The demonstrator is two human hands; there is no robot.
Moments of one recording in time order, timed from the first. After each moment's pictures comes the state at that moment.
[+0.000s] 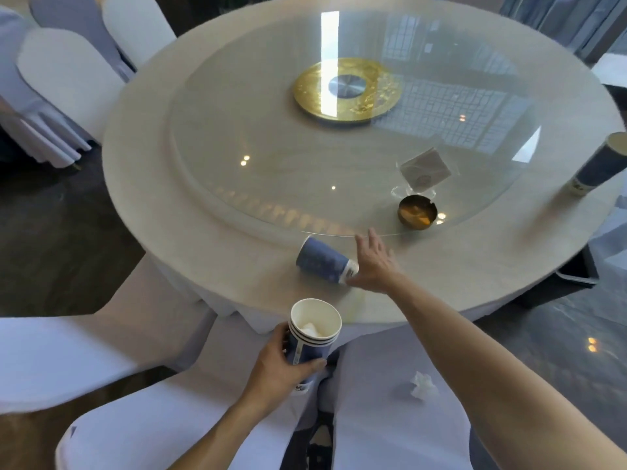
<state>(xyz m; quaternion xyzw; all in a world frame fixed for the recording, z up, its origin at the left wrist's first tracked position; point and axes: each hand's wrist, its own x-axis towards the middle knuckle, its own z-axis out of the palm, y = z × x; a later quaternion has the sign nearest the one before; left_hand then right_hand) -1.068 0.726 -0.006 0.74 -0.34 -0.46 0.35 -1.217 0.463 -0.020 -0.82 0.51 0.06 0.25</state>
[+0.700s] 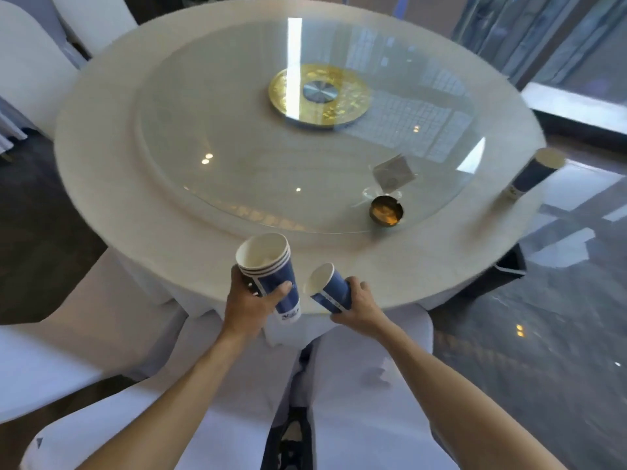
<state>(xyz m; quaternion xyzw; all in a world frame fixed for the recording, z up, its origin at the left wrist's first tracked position) -1.000 0.680 0.035 0.73 -0.30 -0.37 0.49 -1.226 0.567 -0.032 -0.73 0.55 0.03 0.41</state>
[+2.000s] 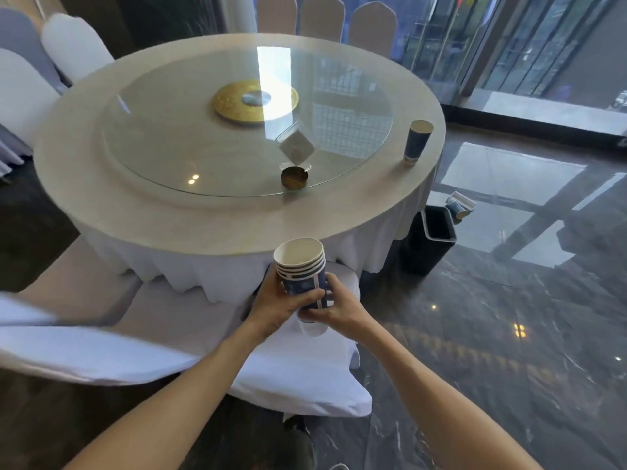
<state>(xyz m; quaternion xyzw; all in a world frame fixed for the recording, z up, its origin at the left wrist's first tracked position) -1.370 0.791 0.094 0.65 -0.42 -0.44 0.45 -1.533 0.743 0.065 -0.65 0.46 -0.18 0.58</state>
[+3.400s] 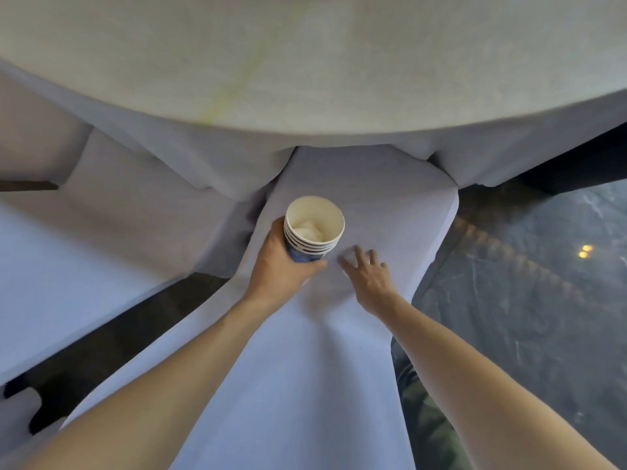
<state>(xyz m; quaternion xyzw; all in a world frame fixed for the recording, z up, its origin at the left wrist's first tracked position) -1.311 0.696 -0.271 0.81 -0.24 -0.41 0.34 -1.493 0.615 -0.381 -0.86 0.34 0.31 0.22</state>
